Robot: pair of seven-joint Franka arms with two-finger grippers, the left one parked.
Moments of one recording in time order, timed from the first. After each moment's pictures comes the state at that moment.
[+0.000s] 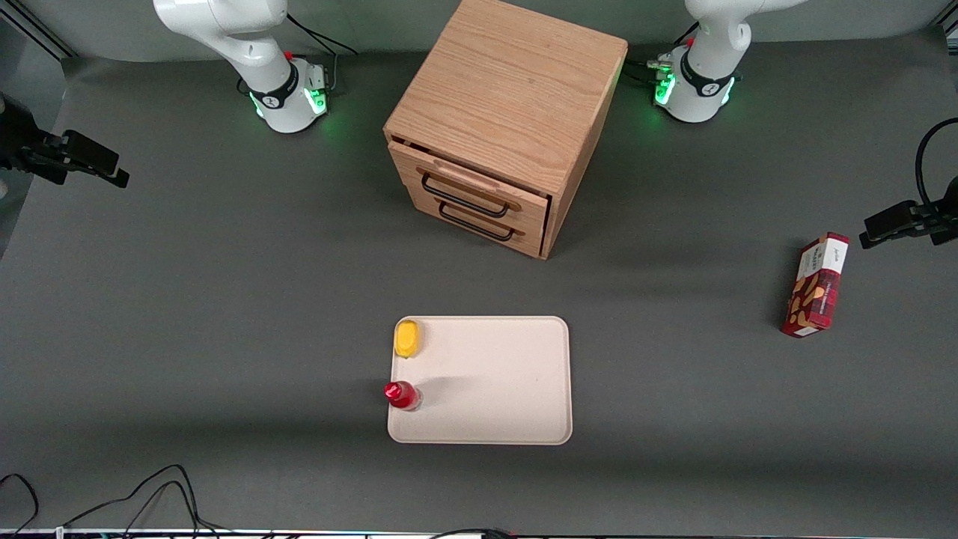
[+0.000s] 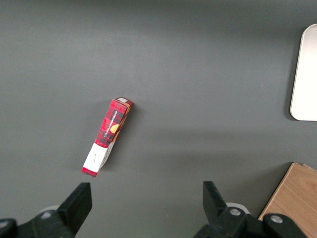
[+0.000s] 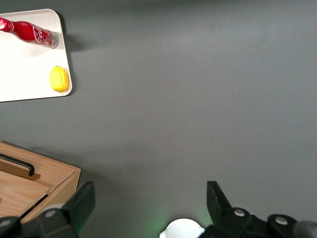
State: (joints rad) arm 0.05 -0.06 -0.05 -1.52 0.03 1.40 0.12
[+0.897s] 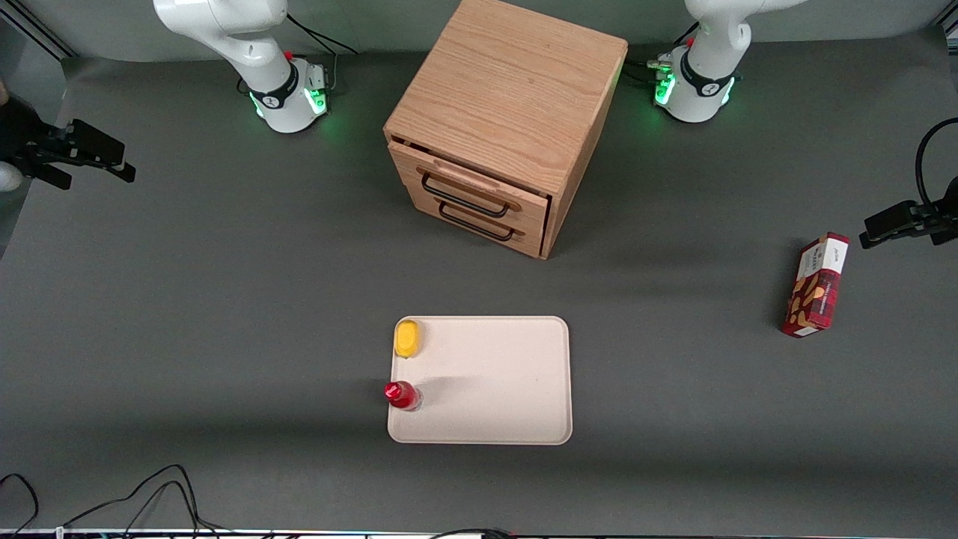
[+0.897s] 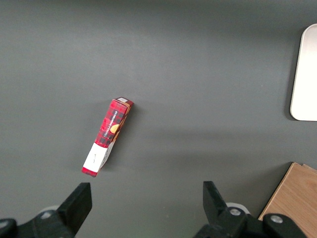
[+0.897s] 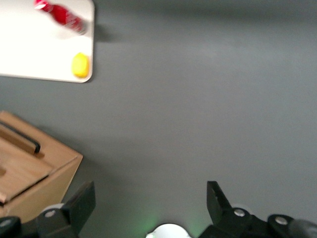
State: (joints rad) arm 0.05 -0.05 -0.03 -1.49 0.09 1.40 -0.11
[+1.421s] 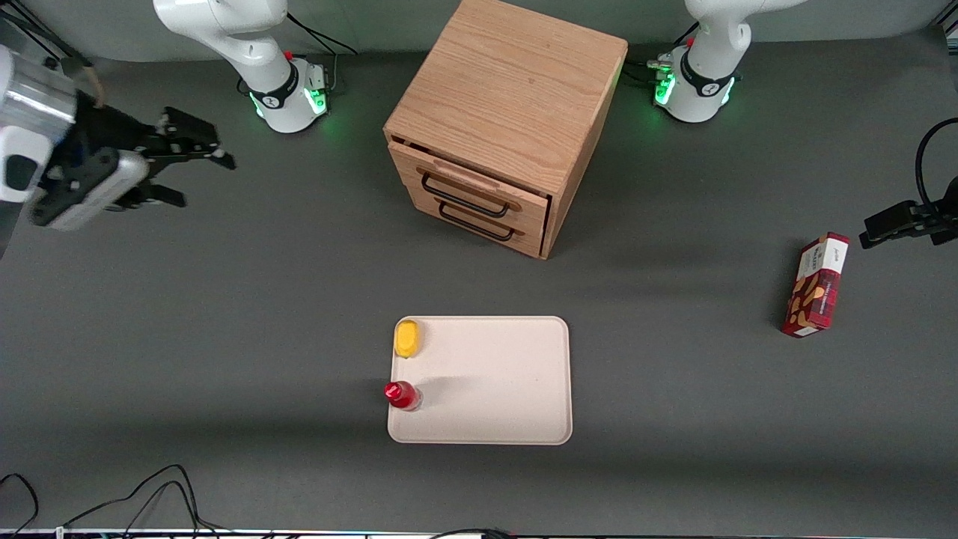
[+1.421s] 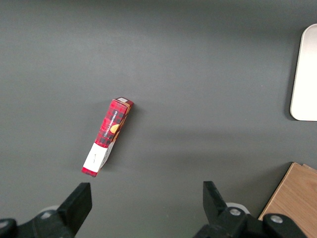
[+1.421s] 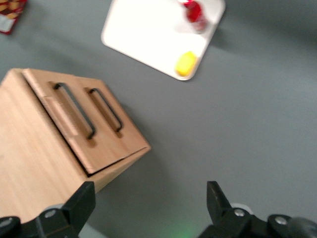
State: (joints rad) arm 0.06 0.07 0.13 -1.41 0.37 1.40 -0.21
